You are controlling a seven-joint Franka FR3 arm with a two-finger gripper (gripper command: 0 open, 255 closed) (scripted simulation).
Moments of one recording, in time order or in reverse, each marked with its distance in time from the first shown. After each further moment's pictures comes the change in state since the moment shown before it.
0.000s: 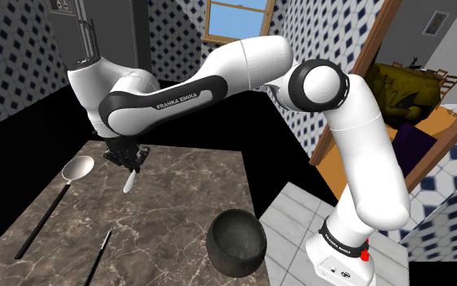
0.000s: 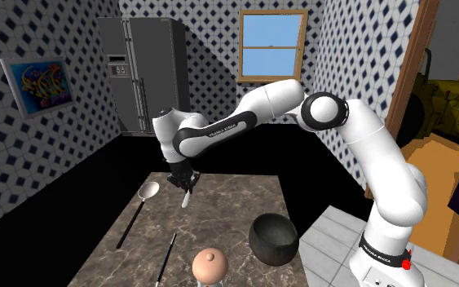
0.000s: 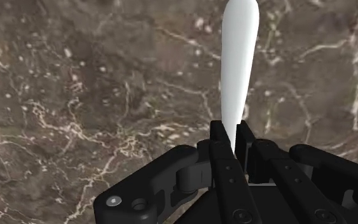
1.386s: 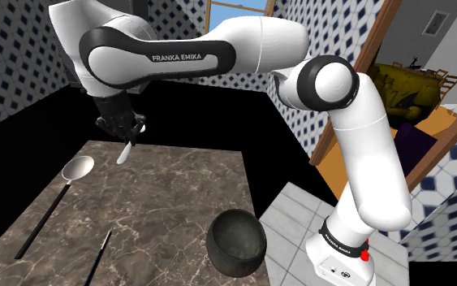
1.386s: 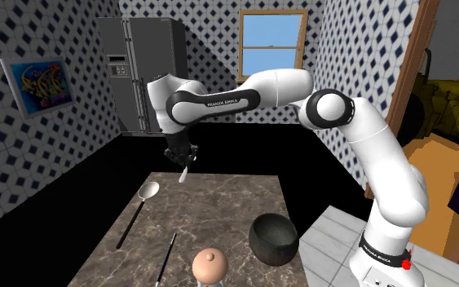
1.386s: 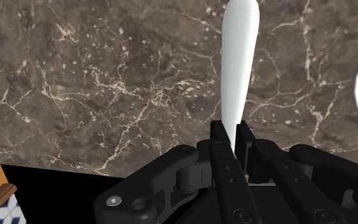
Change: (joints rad) arm 0.043 -0.044 0.018 0.217 0.034 -0.237 -0.067
